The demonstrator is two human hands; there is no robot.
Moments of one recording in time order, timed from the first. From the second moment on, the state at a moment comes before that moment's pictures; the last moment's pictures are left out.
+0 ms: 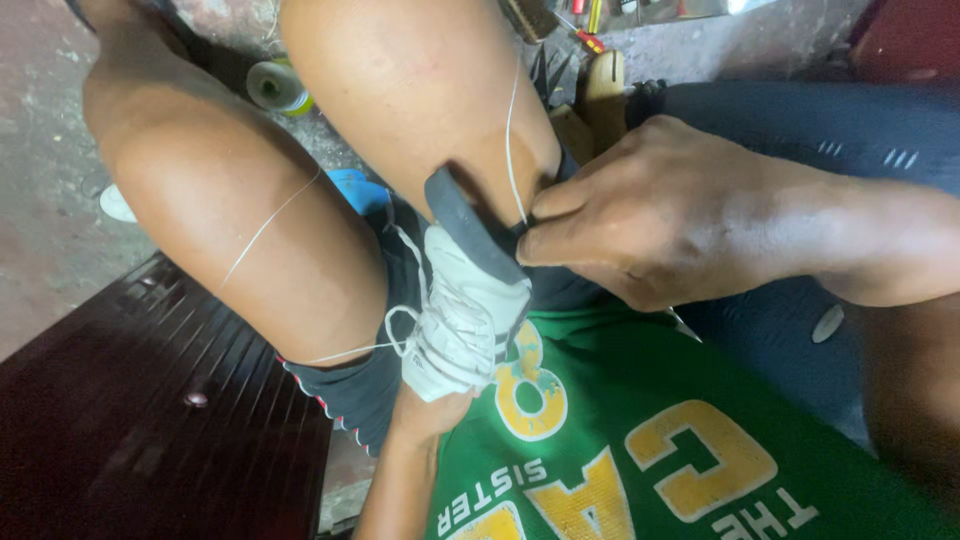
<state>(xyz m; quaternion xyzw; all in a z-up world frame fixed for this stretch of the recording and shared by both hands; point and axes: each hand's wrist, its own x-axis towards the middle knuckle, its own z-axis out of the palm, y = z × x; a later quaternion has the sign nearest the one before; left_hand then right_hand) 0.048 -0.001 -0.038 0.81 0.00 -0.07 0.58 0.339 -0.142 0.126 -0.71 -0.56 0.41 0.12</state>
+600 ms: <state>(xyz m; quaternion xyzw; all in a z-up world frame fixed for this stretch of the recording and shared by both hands) 0.040 -0.016 -0.046 0.79 0.19 -0.10 0.58 0.322 -0.149 0.105 -0.71 -0.61 0.25 0.23</state>
